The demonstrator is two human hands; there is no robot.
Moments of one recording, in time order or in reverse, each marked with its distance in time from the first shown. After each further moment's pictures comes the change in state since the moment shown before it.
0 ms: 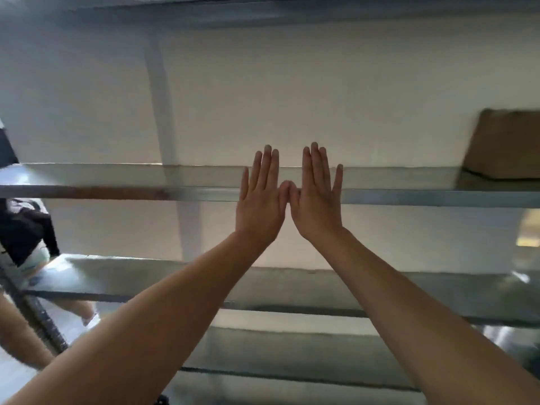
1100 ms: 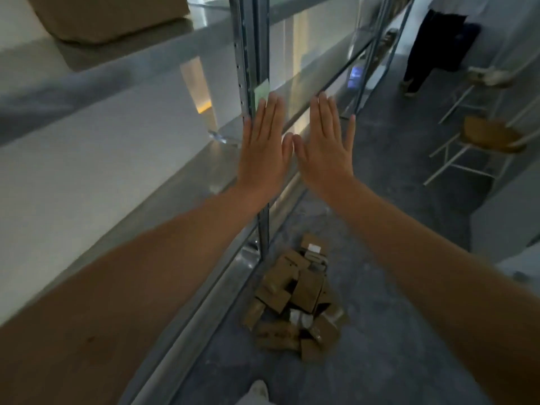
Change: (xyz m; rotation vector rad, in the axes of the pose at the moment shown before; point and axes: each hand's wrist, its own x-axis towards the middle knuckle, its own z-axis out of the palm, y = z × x) left_hand -0.085 0.496 0.247 -0.845 -0.480 0.779; right_hand -0.253 0.428 -0.154 -0.745 -0.083 0.956
